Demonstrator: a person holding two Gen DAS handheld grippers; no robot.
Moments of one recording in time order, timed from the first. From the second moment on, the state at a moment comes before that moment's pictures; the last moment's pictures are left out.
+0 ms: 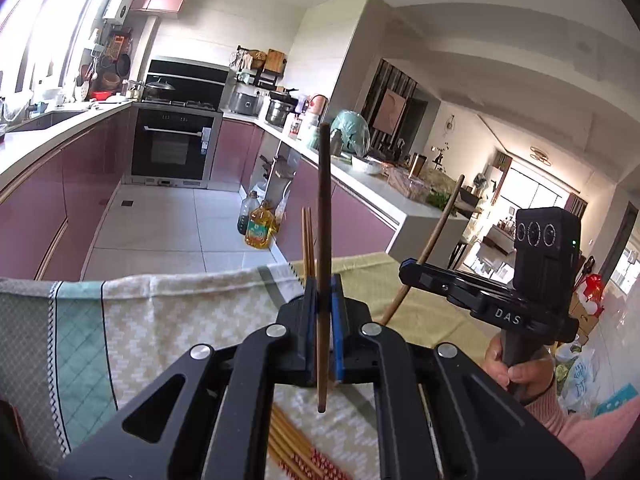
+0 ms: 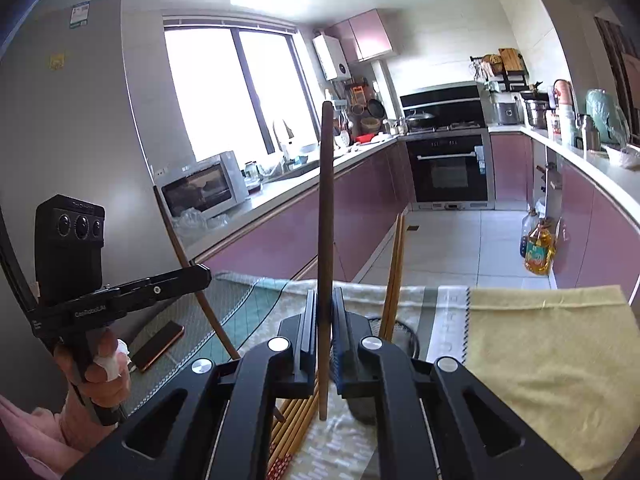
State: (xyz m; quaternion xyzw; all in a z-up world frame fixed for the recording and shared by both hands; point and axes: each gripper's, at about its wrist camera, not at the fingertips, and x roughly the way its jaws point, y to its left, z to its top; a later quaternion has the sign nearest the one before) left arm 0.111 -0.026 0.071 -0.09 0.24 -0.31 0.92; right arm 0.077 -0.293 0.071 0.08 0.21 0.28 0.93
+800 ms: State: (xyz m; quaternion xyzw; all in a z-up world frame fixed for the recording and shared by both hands) left arm 0.159 -0.086 0.081 -0.03 0.24 -0.28 0.93; right arm 0.126 -0.298 0.061 0.07 0.24 0.24 0.94
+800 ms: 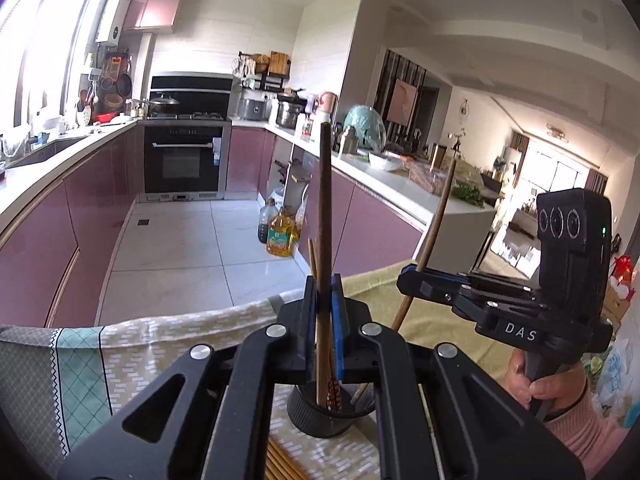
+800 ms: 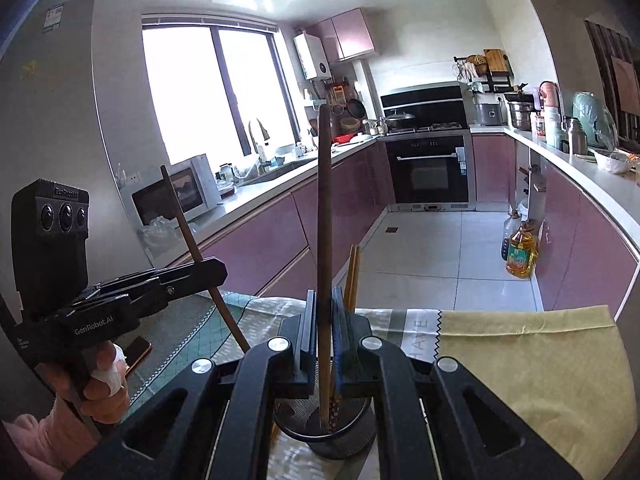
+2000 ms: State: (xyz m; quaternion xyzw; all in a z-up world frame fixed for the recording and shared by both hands) left arm 0.201 -0.107 0.024 0.01 0.32 -0.25 0.91; right arm 0.161 -0.281 0.026 0.07 0.32 0.22 0.92
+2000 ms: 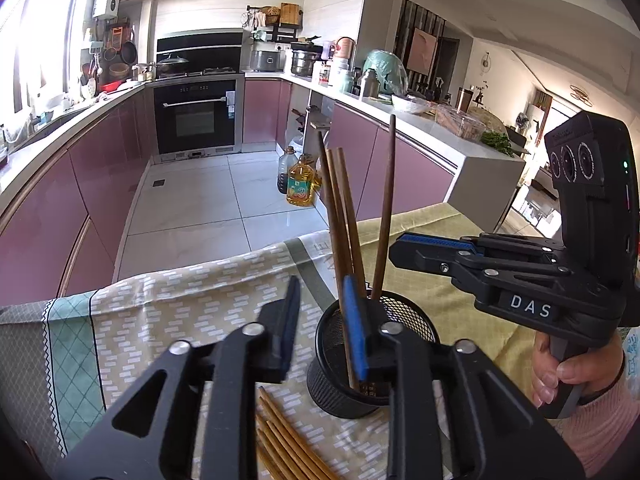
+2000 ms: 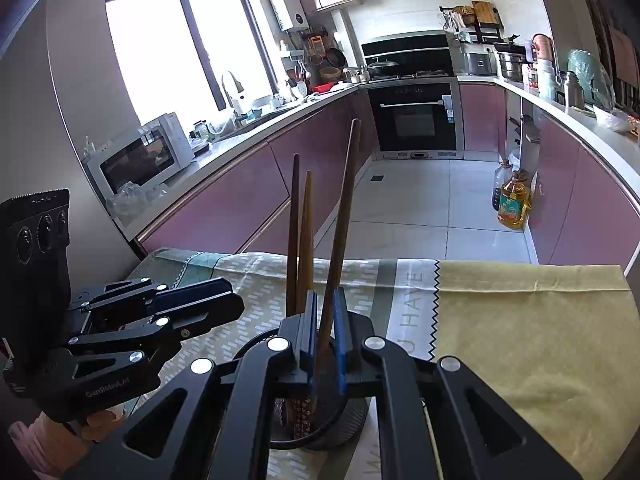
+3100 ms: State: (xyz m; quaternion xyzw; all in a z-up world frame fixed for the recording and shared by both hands) left arm 0.091 -0.033 -0.031 0.05 0.32 -0.14 0.94; right arm 0.060 -0.235 -0.027 0.02 0.35 0.28 0.89
